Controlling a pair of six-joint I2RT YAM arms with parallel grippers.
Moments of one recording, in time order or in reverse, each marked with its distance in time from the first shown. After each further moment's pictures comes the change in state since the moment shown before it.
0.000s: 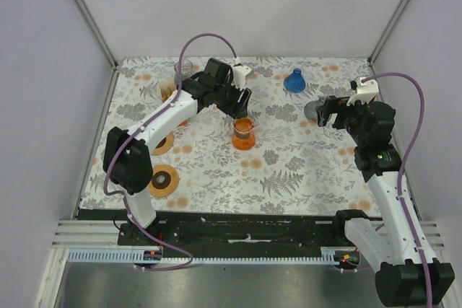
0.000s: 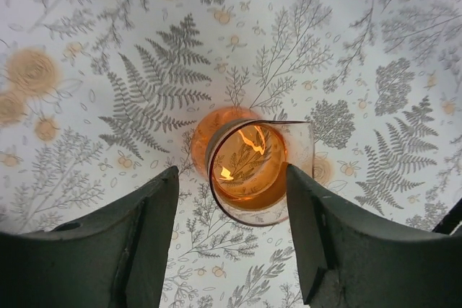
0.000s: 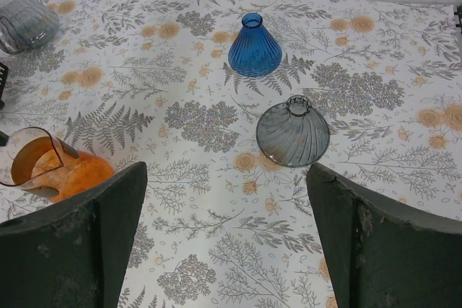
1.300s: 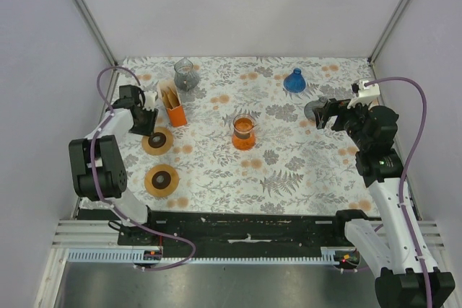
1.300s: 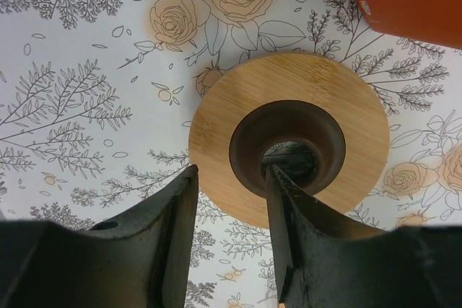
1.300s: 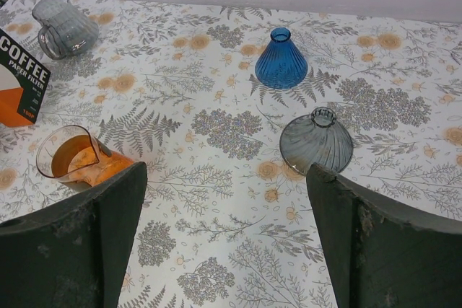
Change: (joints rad) left arm 0.702 -0.162 -0.462 0.030 -0.224 0.273; right arm 0.006 -0.057 -0.016 0.016 -0.071 0.029
